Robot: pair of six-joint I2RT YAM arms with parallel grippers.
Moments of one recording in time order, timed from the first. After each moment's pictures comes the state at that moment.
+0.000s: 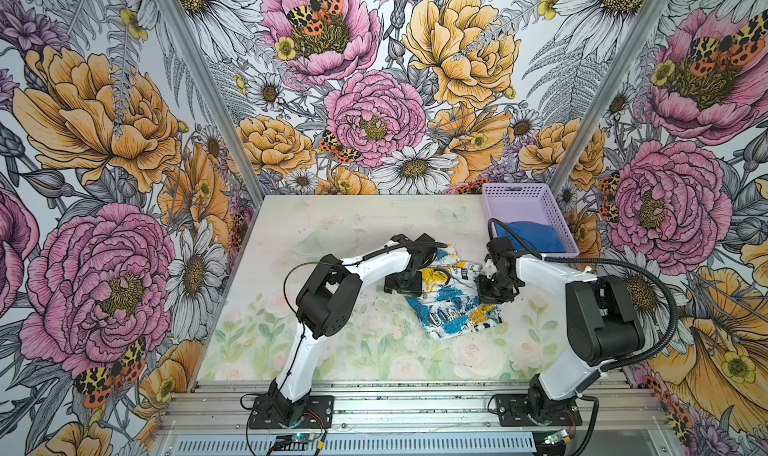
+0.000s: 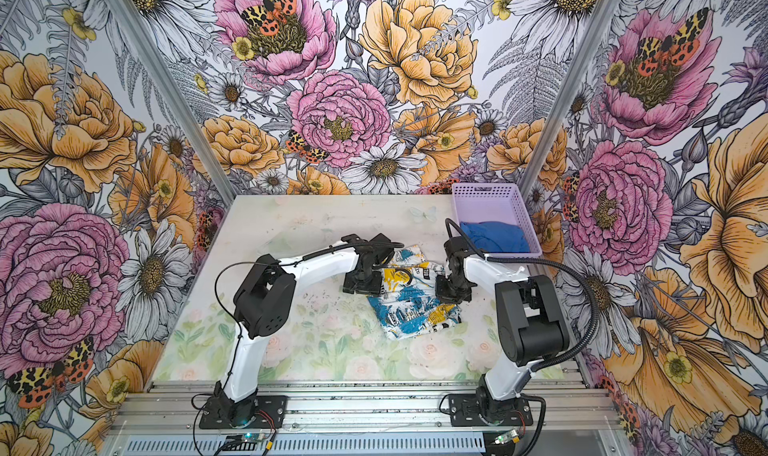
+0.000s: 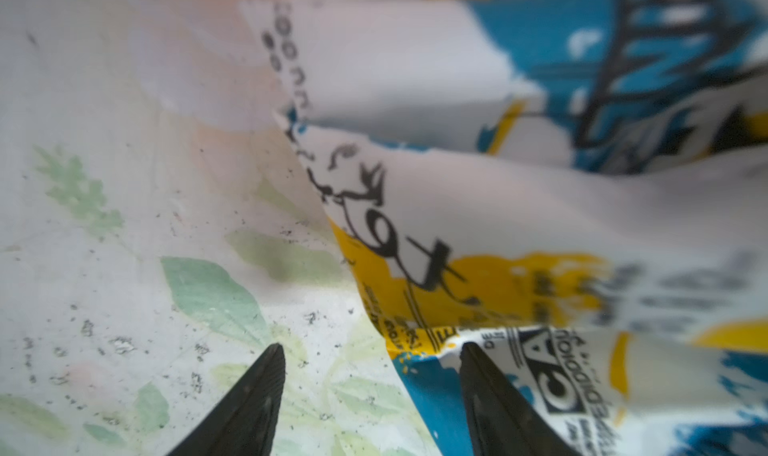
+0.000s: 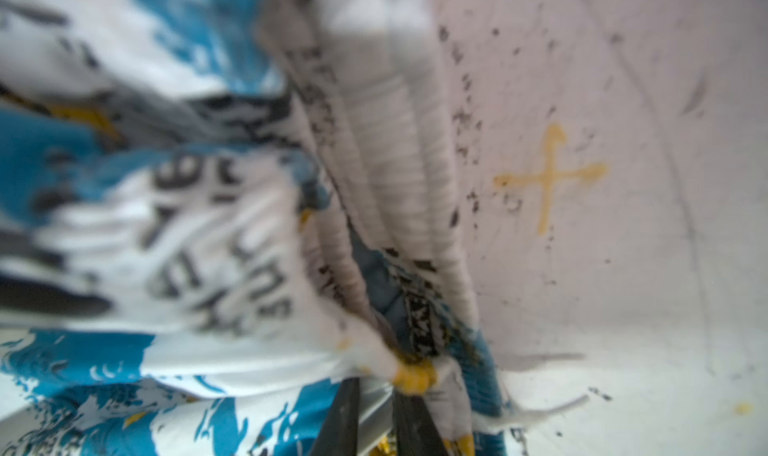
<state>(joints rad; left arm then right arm) -0.78 2.15 1.75 -1.07 -0.11 -0.64 0.16 1.67 0.99 -0.78 -0.18 0.29</state>
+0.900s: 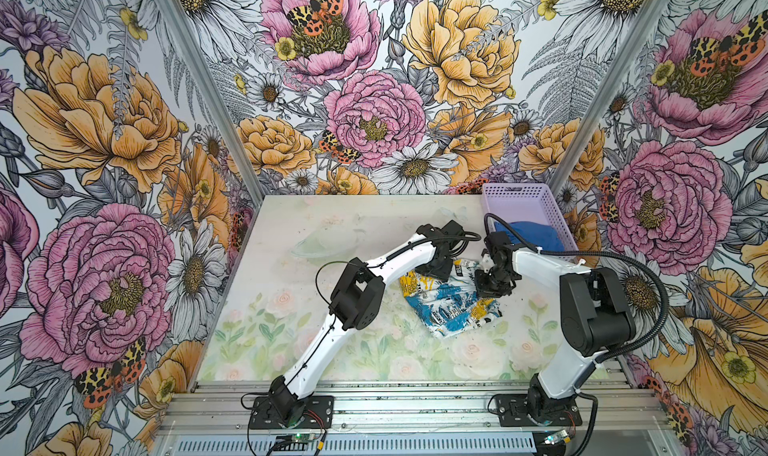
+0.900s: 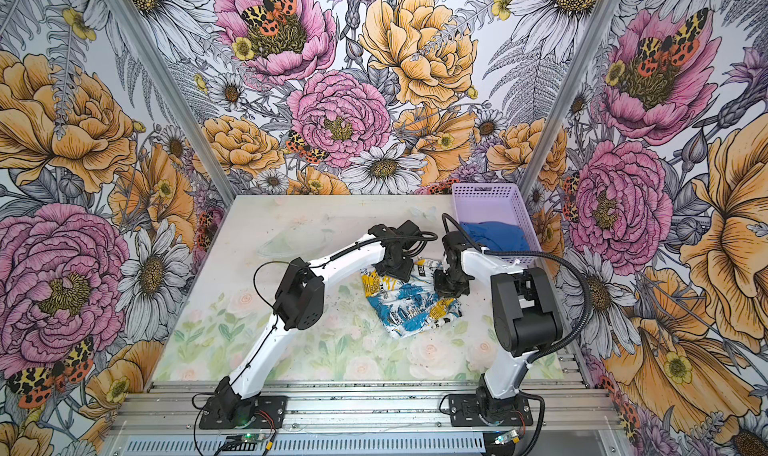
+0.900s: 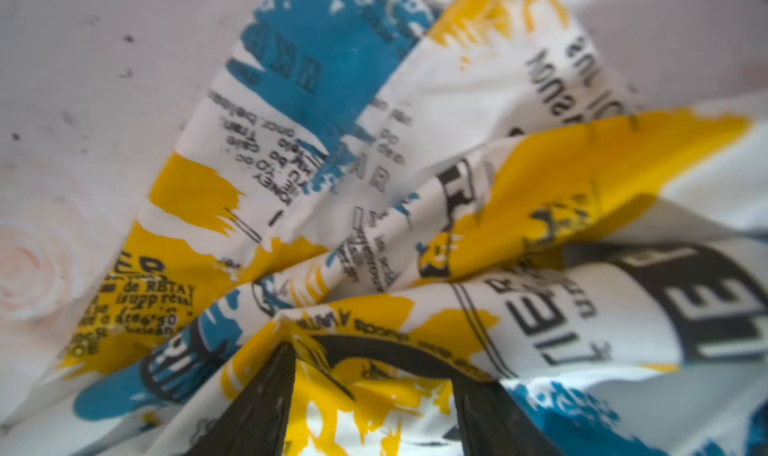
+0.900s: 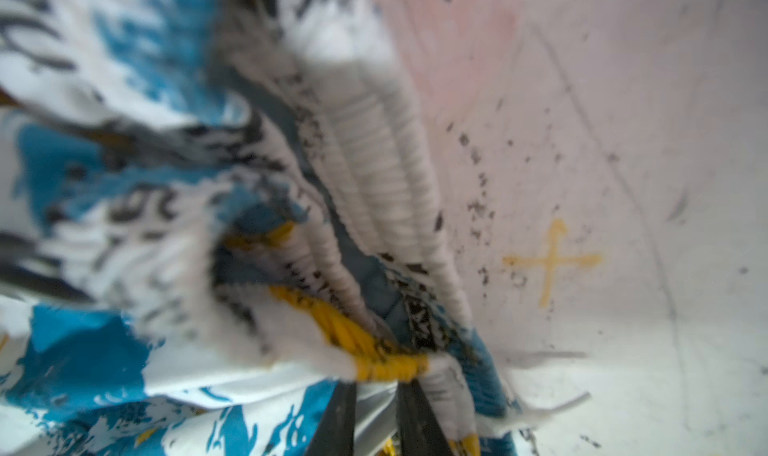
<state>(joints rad) -0.79 2.49 2.26 -1.09 -0.08 -0.43 0.16 1.76 1.10 -0.79 -0.18 0.25</state>
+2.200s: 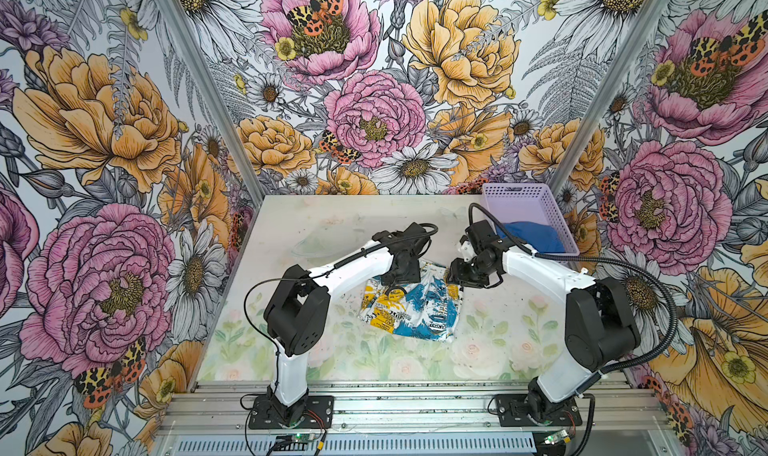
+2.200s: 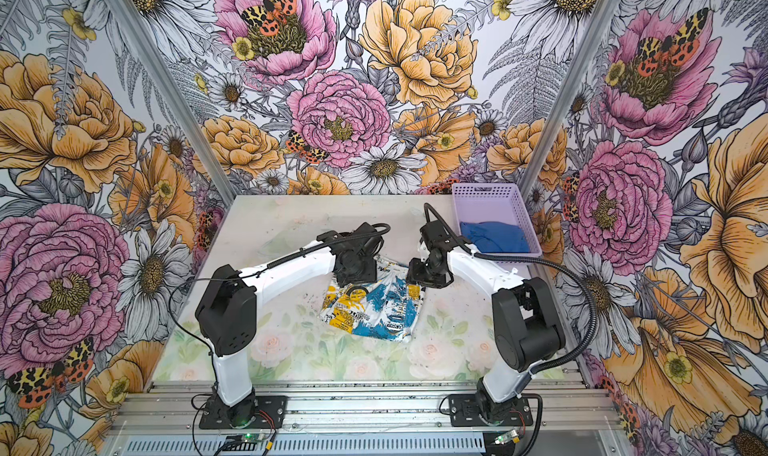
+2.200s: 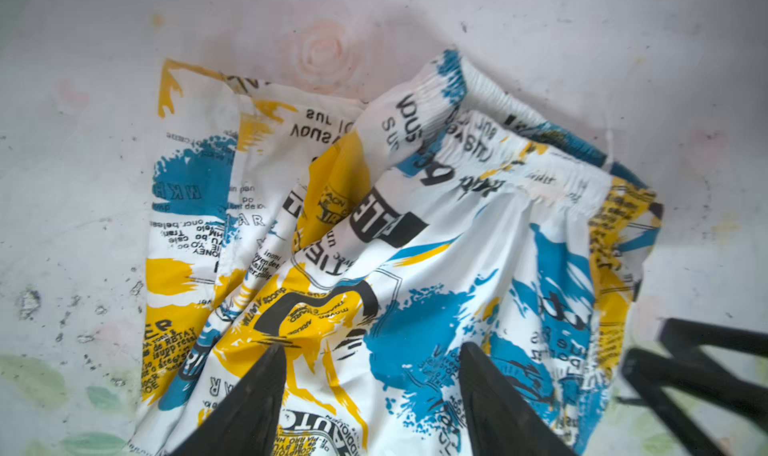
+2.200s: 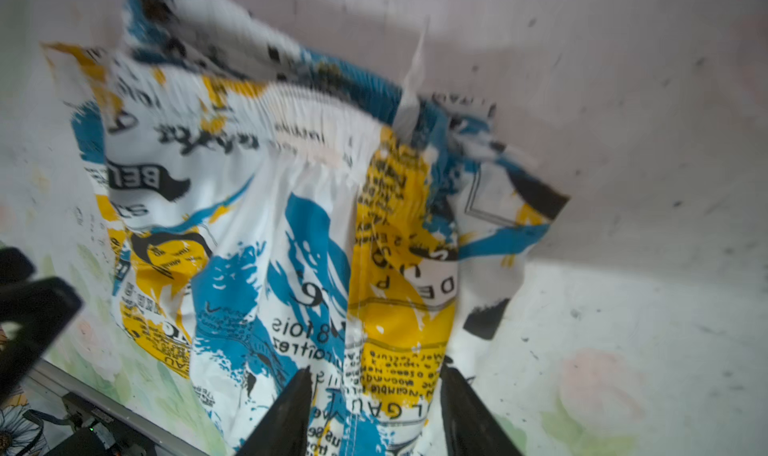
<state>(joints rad) -0.77 1.91 1.58 -0.89 -0.13 -0.77 0.39 1.66 1.11 -0.77 -0.31 0.43</state>
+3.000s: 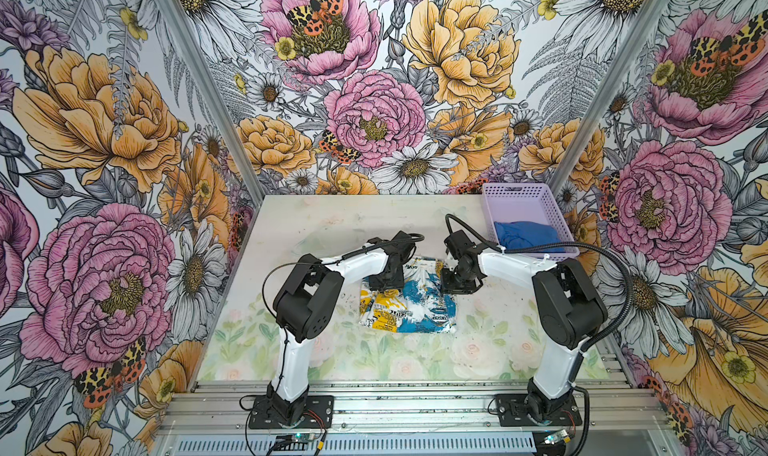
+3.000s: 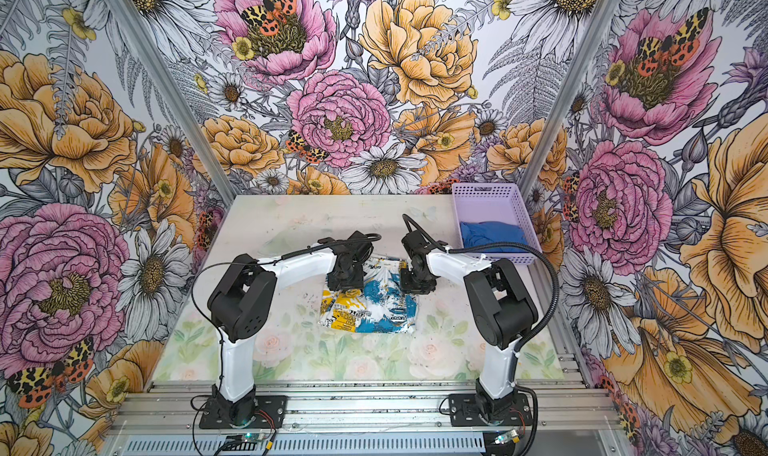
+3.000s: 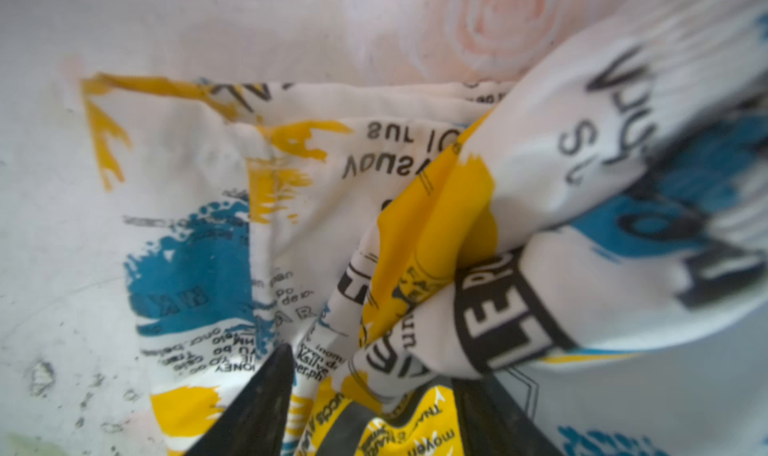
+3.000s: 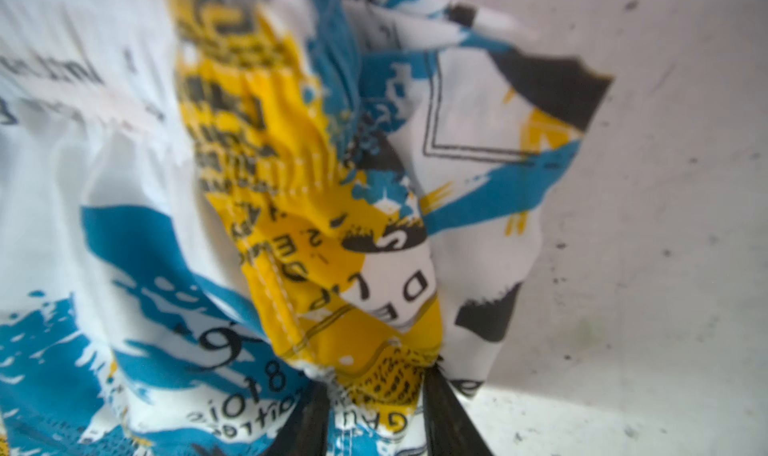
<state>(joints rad) -0.67 1.99 1.44 -0.80 -0.18 -0.72 0.43 1.84 1.19 -0.71 -0.19 0.41</state>
